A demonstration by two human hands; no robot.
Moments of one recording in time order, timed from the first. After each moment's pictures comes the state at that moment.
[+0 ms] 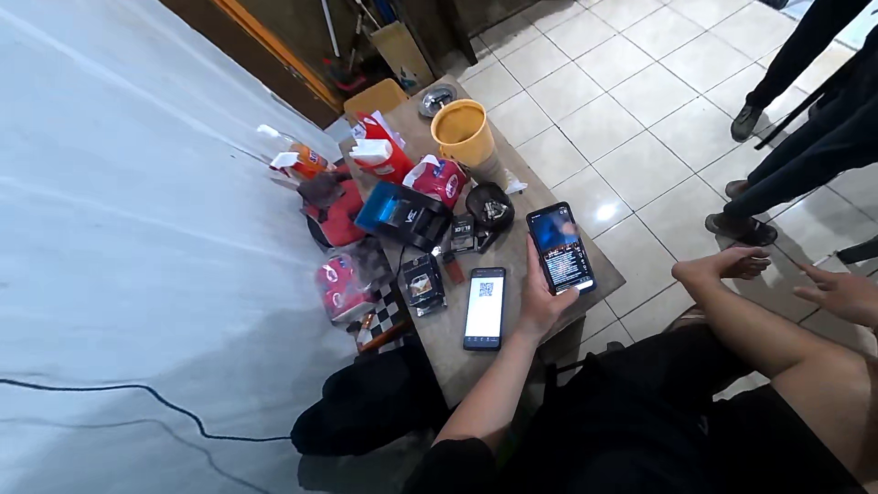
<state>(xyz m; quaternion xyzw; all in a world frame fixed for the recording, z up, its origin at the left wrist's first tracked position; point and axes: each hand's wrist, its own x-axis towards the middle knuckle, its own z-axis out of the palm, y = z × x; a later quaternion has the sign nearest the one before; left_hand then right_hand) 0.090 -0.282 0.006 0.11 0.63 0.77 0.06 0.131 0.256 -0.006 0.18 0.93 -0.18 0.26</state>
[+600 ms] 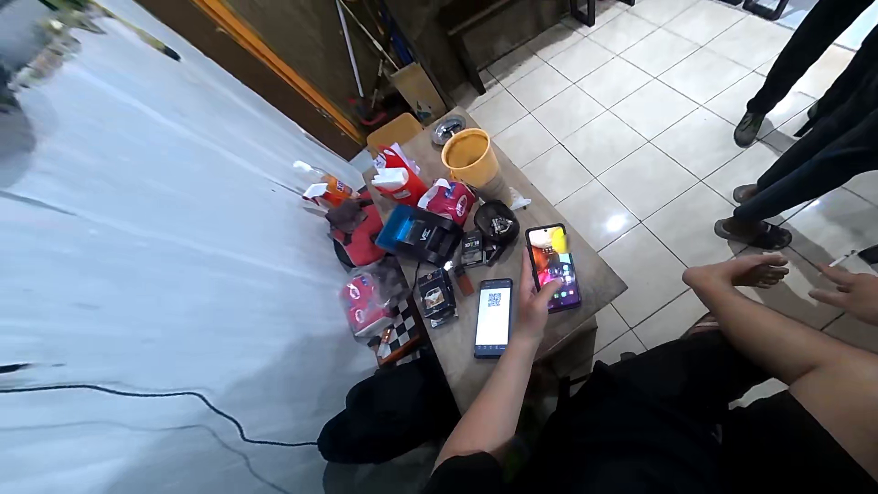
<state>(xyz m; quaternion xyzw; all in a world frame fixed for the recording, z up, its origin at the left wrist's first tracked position) 0.091 -0.296 0.023 0.03 0.67 0.74 0.03 0.144 0.176 0.077 0.28 0.90 -0.19 0.27</state>
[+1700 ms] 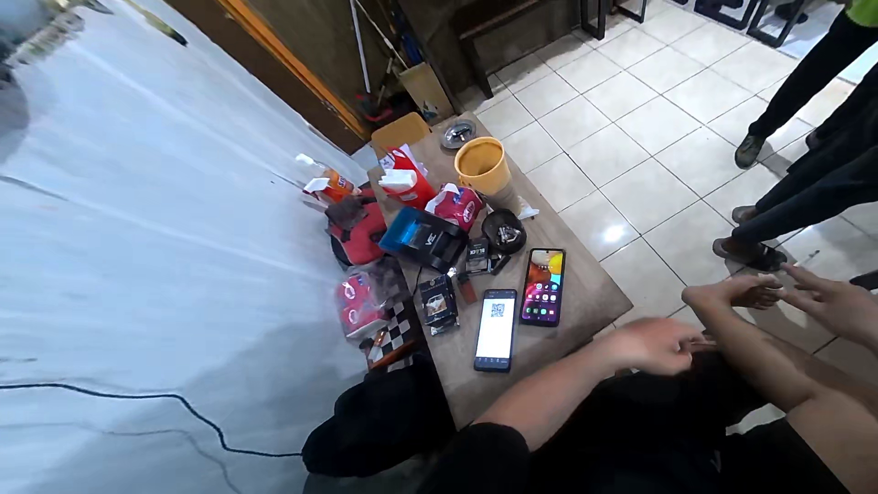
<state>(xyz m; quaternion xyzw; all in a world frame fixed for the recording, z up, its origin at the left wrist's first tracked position) 0.096 -0.148 0.045 0.44 0.77 0.32 0.34 0.107 0.207 0.015 0.13 0.95 -0.27 0.13</state>
